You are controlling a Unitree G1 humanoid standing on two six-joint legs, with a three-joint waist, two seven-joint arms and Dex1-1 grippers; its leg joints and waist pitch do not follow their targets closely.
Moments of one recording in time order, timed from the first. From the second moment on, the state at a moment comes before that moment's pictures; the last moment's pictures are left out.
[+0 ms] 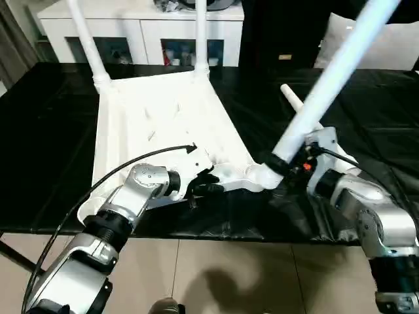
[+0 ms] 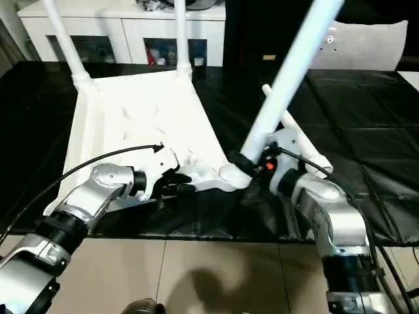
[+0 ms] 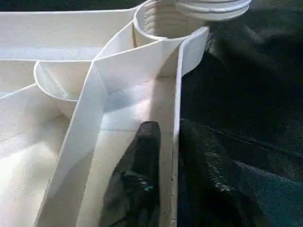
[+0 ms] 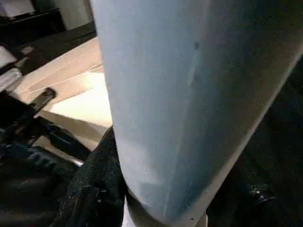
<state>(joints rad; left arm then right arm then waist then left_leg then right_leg) -0.67 0.30 -0.38 0.66 -0.04 0.13 -0.94 -0.36 -0.38 -0.02 0.09 0.35 0.50 0.71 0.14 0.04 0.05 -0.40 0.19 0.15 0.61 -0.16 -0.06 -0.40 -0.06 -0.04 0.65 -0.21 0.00</state>
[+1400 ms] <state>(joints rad) -0.54 0.37 -0.41 0.46 0.03 0.06 -1.05 -0.48 -0.38 -0.01 0.45 0.40 0.41 1.01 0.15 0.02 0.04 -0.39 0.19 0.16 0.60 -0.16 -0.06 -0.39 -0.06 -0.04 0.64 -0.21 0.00</state>
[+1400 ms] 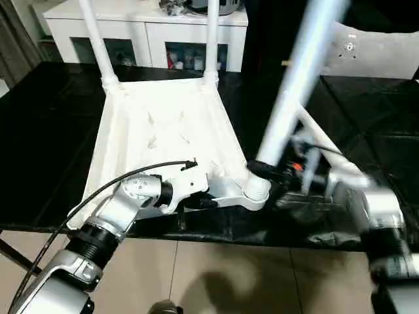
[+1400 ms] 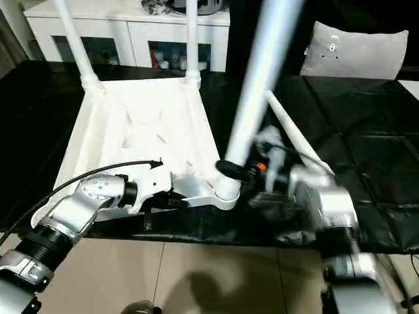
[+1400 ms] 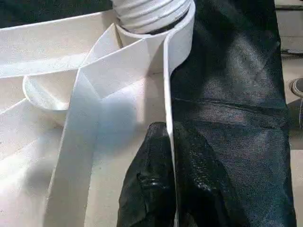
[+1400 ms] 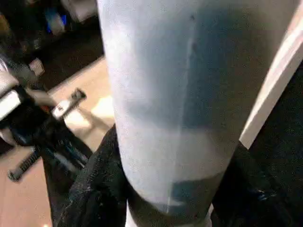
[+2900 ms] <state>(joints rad) -0.53 0.37 -0.36 0.46 0.04 0.20 -1.04 -0.42 -0.30 0.13 0.29 0.20 0.31 0.78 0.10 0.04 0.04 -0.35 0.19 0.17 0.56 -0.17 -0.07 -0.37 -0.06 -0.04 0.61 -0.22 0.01</state>
